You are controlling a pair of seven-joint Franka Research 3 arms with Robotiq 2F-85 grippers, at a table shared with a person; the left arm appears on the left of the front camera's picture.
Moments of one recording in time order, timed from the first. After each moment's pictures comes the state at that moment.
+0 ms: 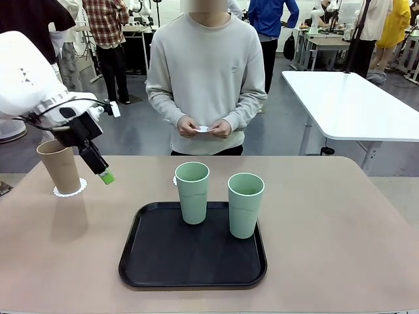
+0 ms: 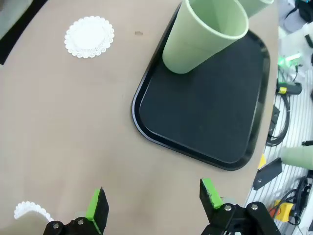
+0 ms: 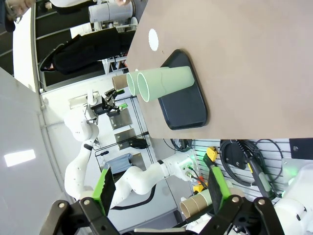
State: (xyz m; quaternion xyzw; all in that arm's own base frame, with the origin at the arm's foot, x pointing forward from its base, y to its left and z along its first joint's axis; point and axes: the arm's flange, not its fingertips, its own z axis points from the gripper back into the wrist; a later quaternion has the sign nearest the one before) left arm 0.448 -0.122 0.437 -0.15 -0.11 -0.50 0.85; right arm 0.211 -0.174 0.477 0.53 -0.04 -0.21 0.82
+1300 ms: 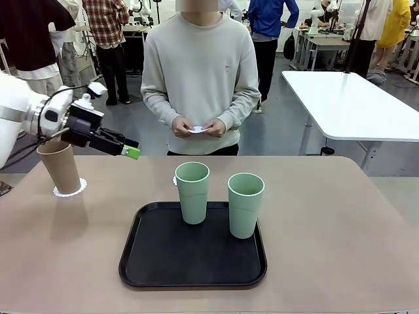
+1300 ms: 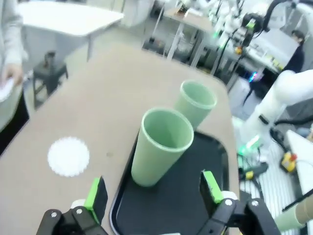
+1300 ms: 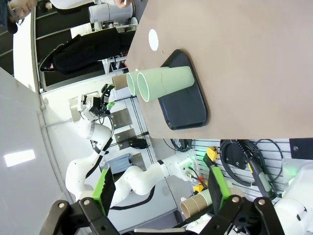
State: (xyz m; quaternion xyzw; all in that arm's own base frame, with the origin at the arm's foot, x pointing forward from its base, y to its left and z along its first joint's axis) left arm 0.448 -0.117 0.426 -0.41 -0.35 -0.46 0.71; right arm 0.211 -0.174 0.477 0.53 -0.04 -0.21 0.82
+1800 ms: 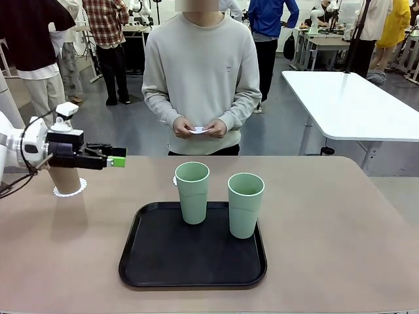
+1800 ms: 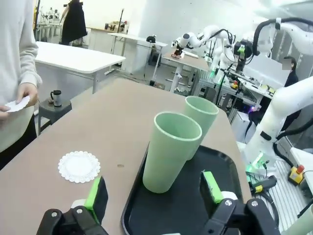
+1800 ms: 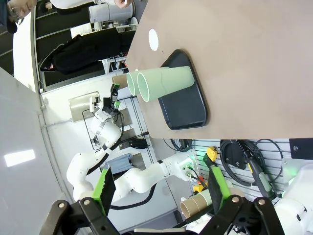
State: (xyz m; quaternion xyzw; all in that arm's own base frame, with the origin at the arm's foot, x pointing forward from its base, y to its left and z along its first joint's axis) left arm 0.444 -0.073 0.357 -0.45 -0.43 -0.42 0.65; right arm 0.211 -0.174 0.477 0.53 -0.04 -0.21 0.82
